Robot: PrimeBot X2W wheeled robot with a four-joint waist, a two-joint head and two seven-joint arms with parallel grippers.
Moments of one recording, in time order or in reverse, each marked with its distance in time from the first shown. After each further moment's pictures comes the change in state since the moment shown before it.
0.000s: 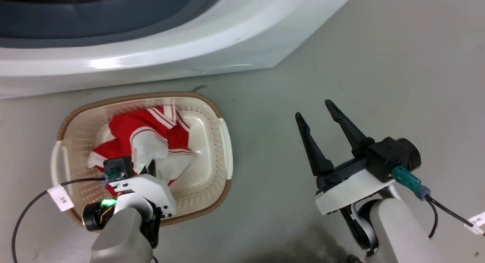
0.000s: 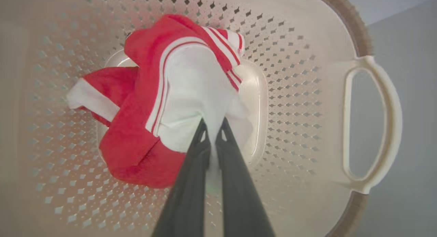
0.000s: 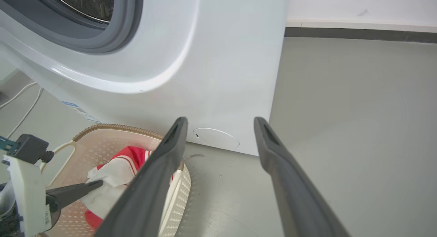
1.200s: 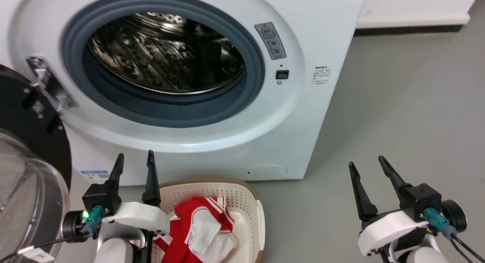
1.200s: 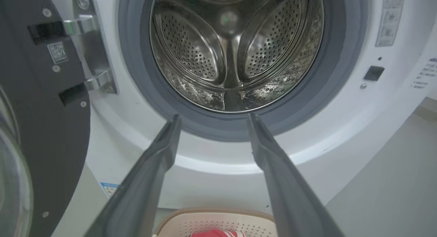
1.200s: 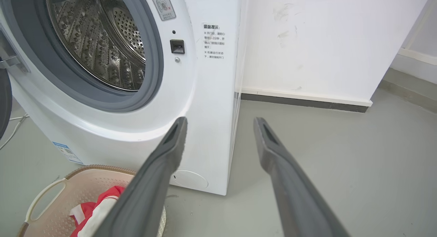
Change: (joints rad) left arm 0.405 -0.042 0.134 -0.748 0.210 0.008 -0.003; right arm 0.225 0.001 -0.222 0.011 -0.120 0.000 0.043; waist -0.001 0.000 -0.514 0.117
